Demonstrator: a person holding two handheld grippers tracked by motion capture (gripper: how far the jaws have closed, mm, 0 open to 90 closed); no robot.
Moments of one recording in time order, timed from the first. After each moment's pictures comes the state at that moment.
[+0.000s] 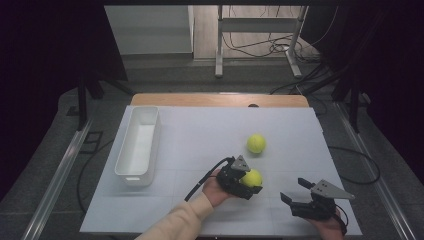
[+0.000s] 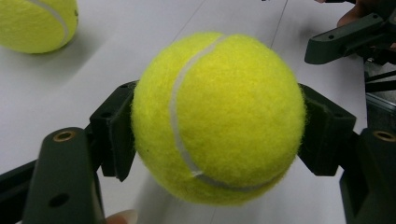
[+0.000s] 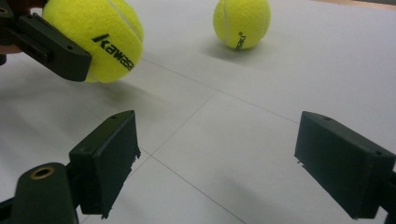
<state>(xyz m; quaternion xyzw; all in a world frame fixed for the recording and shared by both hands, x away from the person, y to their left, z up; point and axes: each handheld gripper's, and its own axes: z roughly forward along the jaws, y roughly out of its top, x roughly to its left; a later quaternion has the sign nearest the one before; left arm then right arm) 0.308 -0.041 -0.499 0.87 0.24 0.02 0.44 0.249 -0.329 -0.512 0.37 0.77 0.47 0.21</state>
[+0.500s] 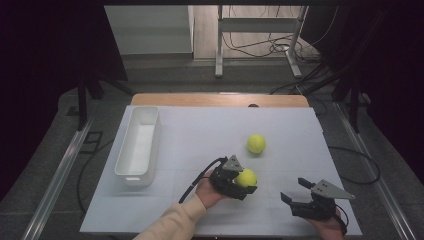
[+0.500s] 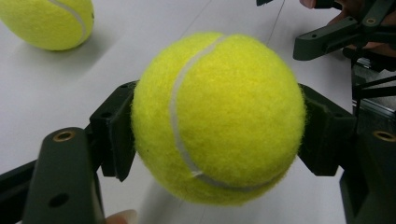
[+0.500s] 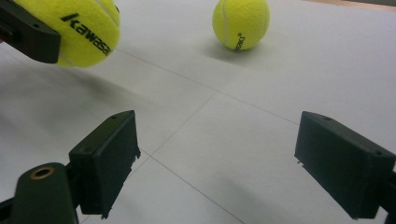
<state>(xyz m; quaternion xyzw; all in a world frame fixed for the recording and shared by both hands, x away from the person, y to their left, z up) 0.300 -0.020 -0.491 0.86 0.24 0.02 0.45 0.249 -0.329 -0.512 0.37 0.77 0.47 0.21</state>
